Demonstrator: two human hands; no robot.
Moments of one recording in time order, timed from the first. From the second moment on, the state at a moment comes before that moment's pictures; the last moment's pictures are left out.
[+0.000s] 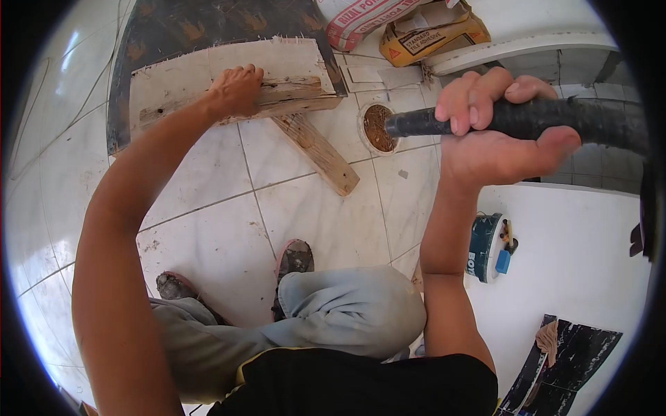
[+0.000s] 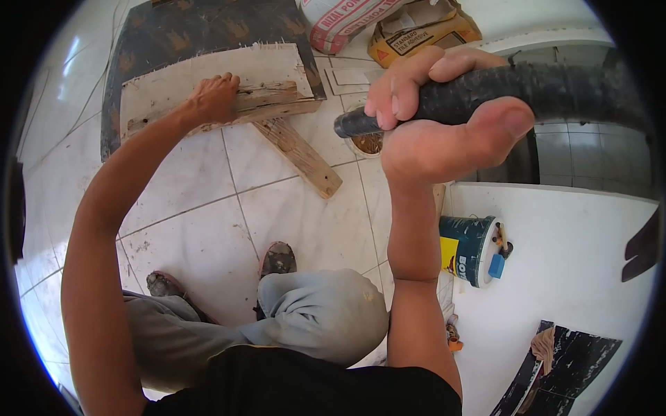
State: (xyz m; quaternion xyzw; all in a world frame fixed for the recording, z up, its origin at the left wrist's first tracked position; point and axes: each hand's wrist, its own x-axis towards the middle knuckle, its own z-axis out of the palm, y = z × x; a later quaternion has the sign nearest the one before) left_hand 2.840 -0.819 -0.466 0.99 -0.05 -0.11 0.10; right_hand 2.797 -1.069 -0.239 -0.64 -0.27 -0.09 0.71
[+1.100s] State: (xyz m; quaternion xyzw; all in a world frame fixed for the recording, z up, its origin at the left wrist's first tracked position) left_hand 2.846 -0.821 -0.464 0.99 -0.08 -0.10 0.10; right_hand 2.830 -1.092 -0.447 -0.93 -0.17 0.12 0.30
